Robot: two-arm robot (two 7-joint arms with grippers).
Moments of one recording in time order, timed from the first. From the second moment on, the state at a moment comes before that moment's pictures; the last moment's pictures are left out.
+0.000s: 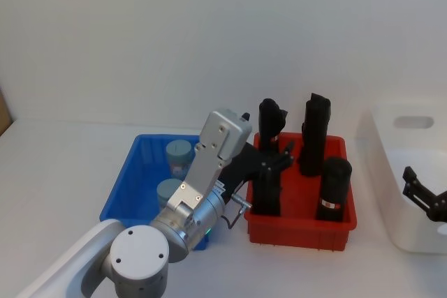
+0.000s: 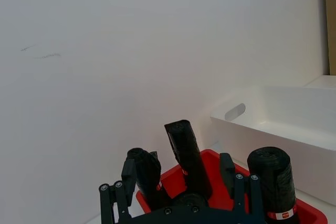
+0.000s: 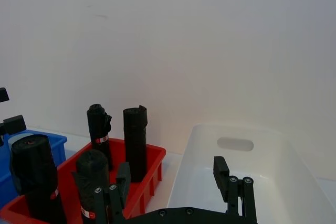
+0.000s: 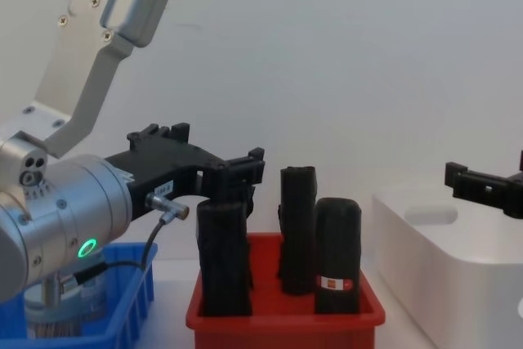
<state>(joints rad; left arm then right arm) -0.24 0.38 0.45 -1.63 -0.20 0.01 -0.01 -0.01 0.34 -0.23 -1.77 0.29 0.03 0.07</state>
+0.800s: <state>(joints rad) -0.24 0.38 0.45 -1.63 -0.20 0.01 -0.01 0.02 0.32 -0.23 -1.77 0.27 0.08 0.13</state>
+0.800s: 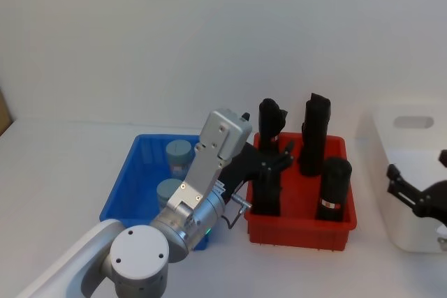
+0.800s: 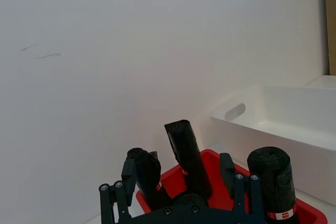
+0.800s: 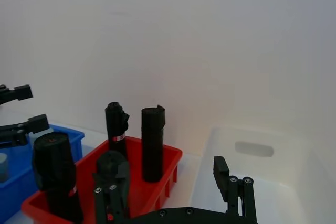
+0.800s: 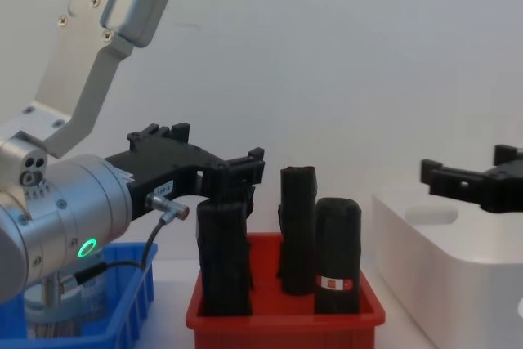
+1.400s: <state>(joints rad) -0.24 0.38 0.45 -1.63 -0.20 0.01 -0.01 0.14 0.29 -0.26 -1.71 0.20 0.32 0.32</state>
